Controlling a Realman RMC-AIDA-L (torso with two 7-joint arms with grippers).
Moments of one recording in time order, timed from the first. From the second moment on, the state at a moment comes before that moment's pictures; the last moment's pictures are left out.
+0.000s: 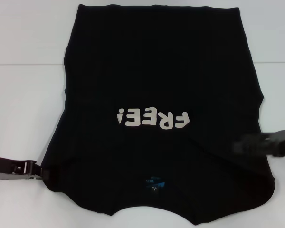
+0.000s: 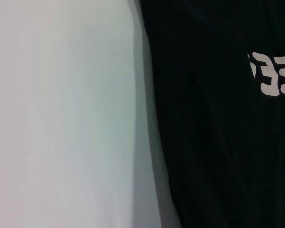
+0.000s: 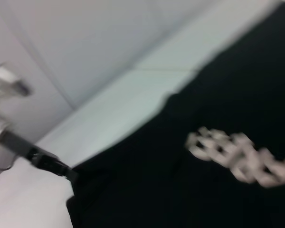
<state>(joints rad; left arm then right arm) -0.54 -2.03 0.59 0.84 2.58 1.51 -2.36 0.50 1.99 -0.74 -0.81 -2.10 -1.59 1.95</state>
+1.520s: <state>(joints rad) -0.54 -2.03 0.58 0.85 2.54 1.53 -2.31 0.65 1.98 -0.70 -0.82 -2.64 -1.64 2.52</state>
